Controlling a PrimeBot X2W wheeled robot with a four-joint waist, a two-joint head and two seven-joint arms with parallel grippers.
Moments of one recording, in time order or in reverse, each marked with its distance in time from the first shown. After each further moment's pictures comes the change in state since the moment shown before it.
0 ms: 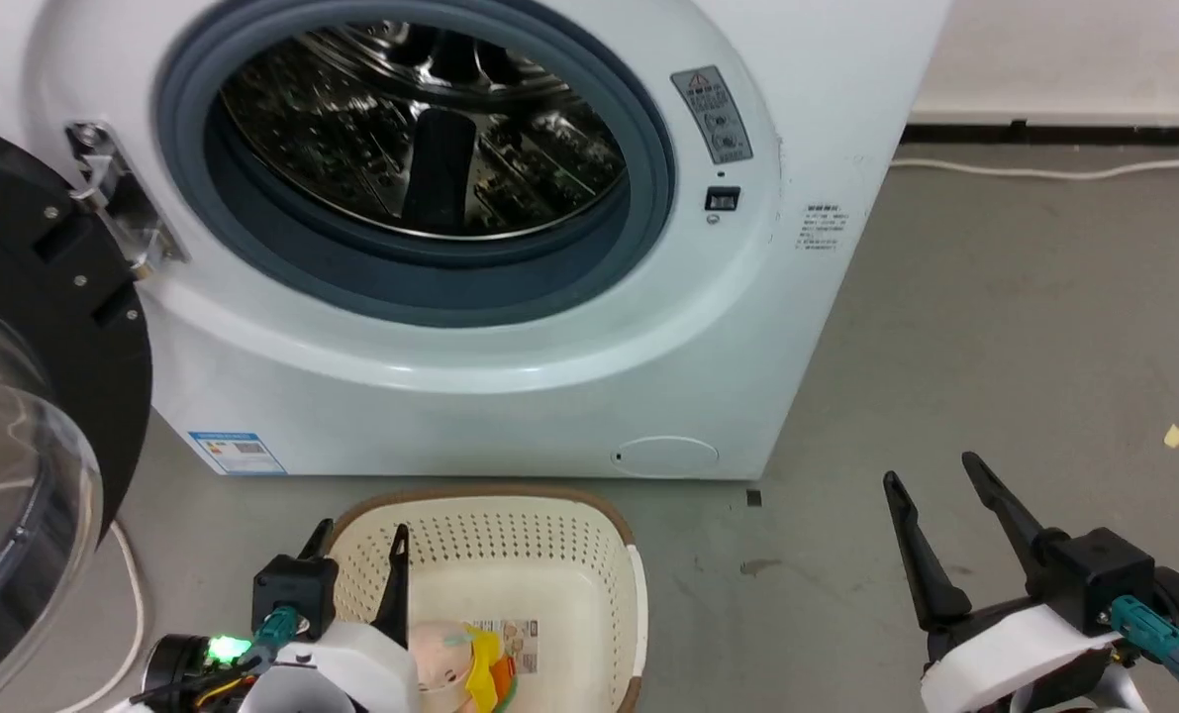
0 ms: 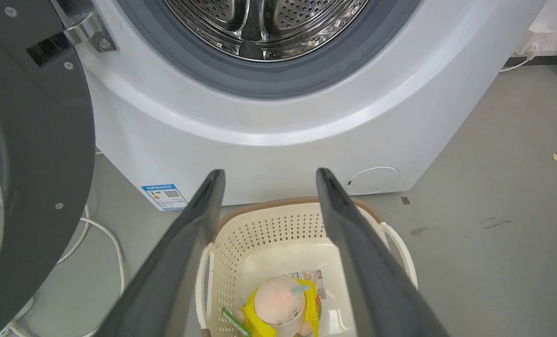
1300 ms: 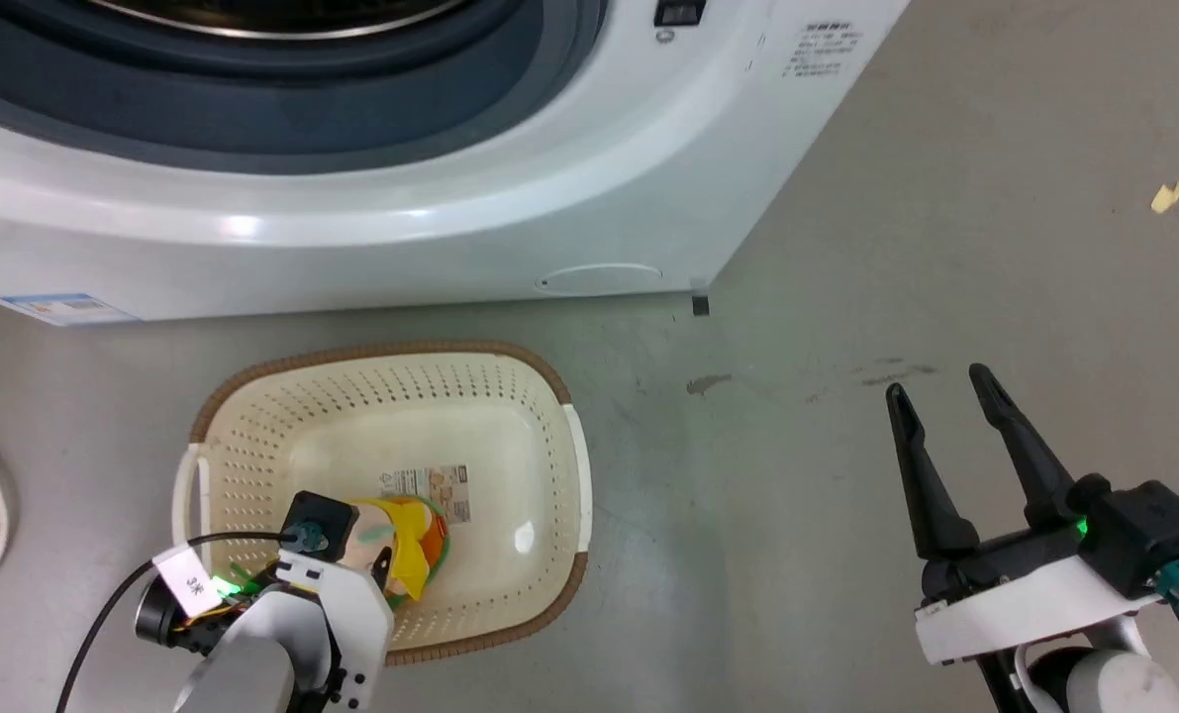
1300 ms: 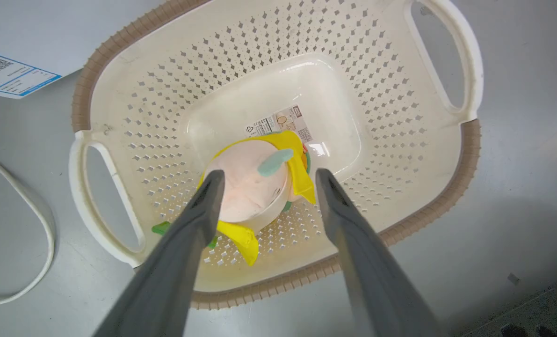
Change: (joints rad) left arm -0.307 0.192 -0.256 0.473 -0.121 -0.044 0.141; right arm -0.085 0.000 0.034 -0.053 0.101 0.000 -0.084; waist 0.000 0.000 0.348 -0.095
